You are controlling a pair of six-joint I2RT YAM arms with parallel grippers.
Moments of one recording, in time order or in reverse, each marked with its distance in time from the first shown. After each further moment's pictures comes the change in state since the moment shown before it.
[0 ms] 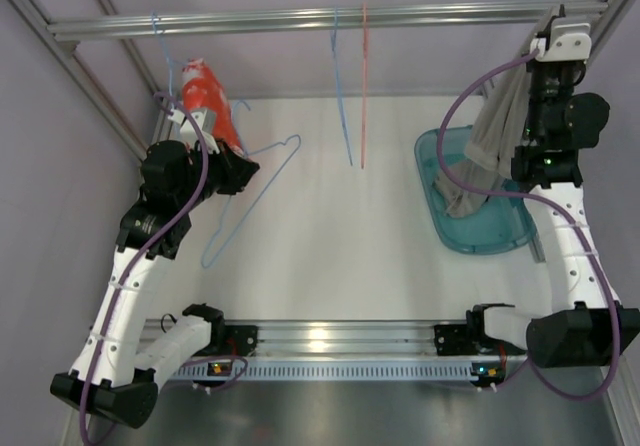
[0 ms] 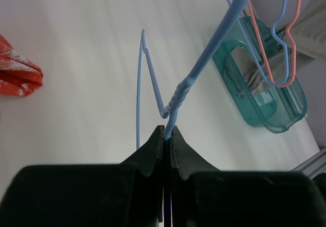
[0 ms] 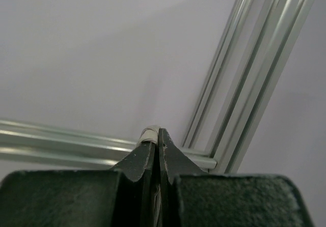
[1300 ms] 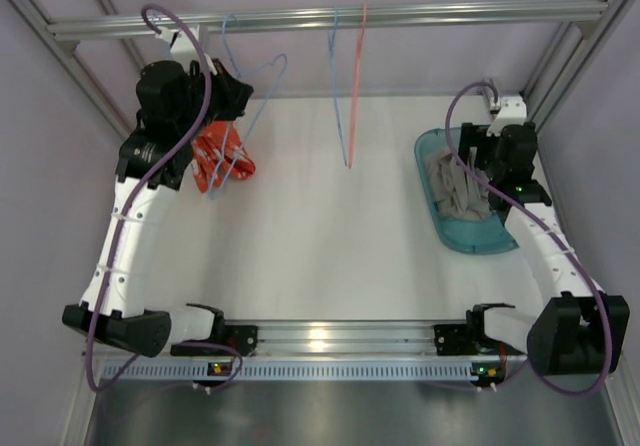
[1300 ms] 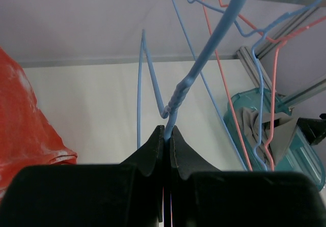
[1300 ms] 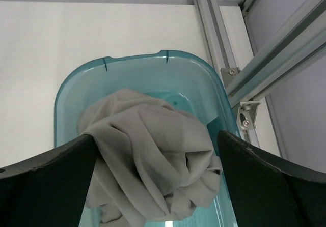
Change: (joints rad) left arm -0.003 0.357 0.504 0.001 -0.122 0.065; right arm 0.000 -0.059 -0.481 -0.581 0.055 0.409
